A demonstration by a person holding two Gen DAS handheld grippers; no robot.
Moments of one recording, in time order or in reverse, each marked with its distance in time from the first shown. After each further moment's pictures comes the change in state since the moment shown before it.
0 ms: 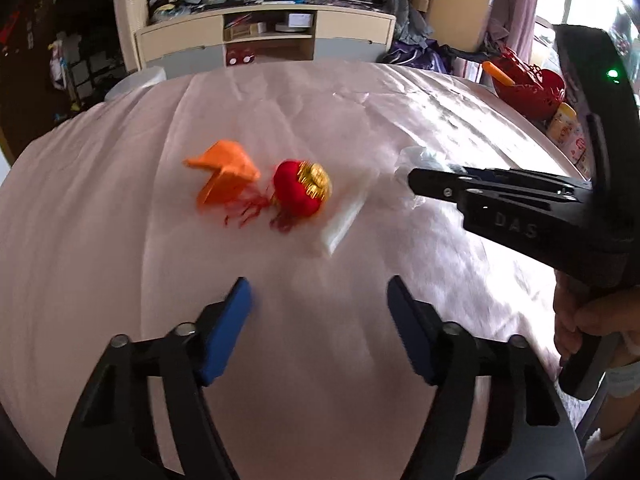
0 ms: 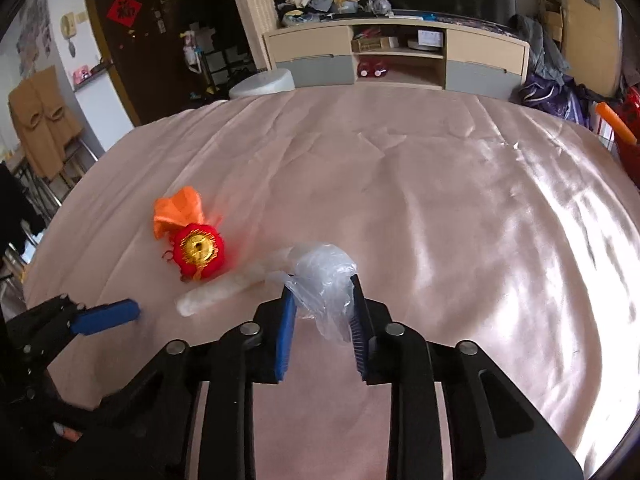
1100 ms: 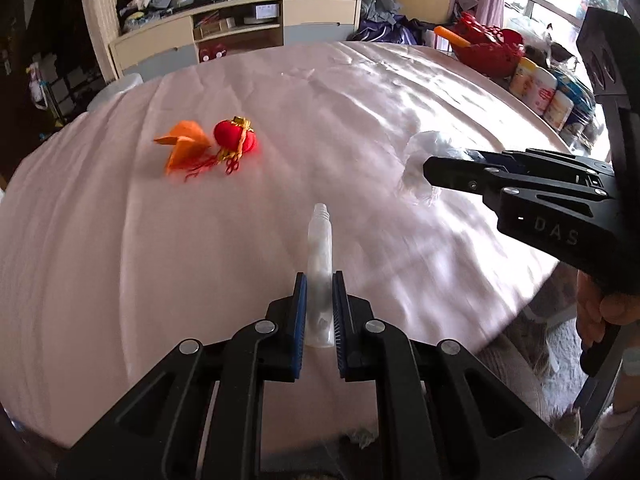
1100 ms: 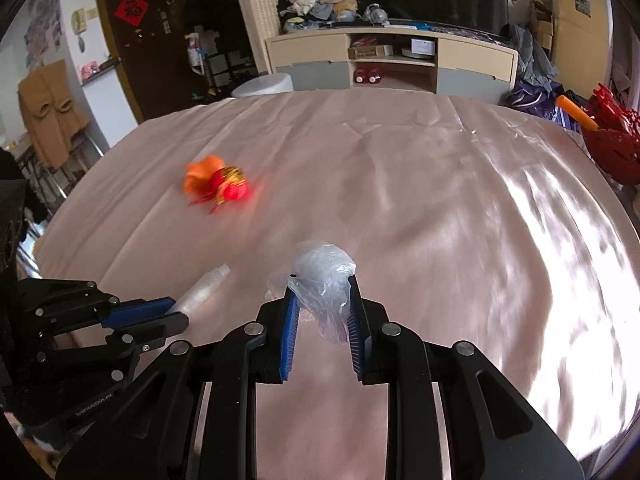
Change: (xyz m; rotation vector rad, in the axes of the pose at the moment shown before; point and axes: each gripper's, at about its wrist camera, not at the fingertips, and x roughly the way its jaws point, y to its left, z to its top) left arm -0.049 -0.042 -0.043 0.110 0.055 -0.009; right arm -0.073 0.003 -0.057 -0.009 -0.017 0.015
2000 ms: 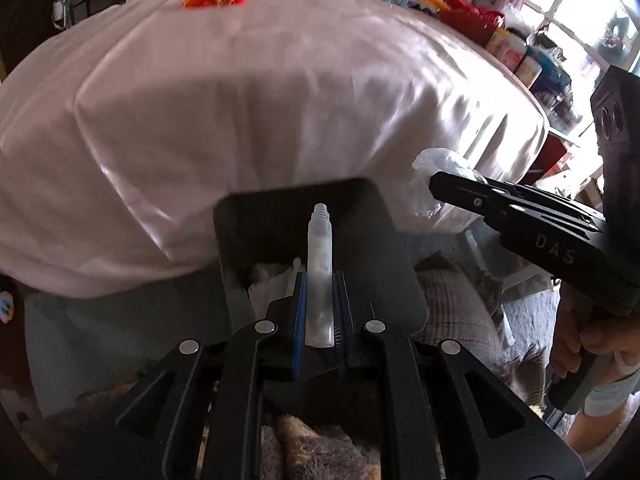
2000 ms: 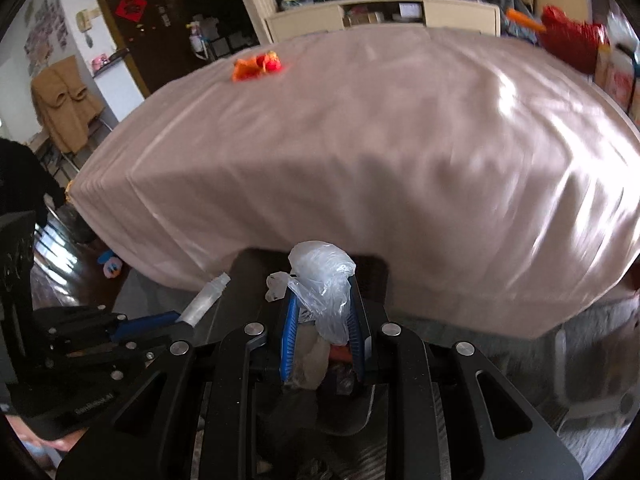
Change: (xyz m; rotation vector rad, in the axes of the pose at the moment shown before) left arm -0.025 -0.071 -0.164 -0.200 0.101 -0.094; right arm -0.050 0.012 -0.166 0.108 0.105 0.056
